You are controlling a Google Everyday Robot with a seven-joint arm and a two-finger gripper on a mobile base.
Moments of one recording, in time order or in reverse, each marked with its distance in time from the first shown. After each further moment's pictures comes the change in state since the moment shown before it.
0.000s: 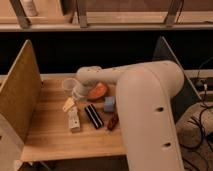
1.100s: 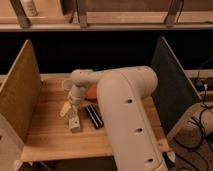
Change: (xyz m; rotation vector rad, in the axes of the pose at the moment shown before) arm 0.008 0.001 0.055 -0.057 0.175 -0.011
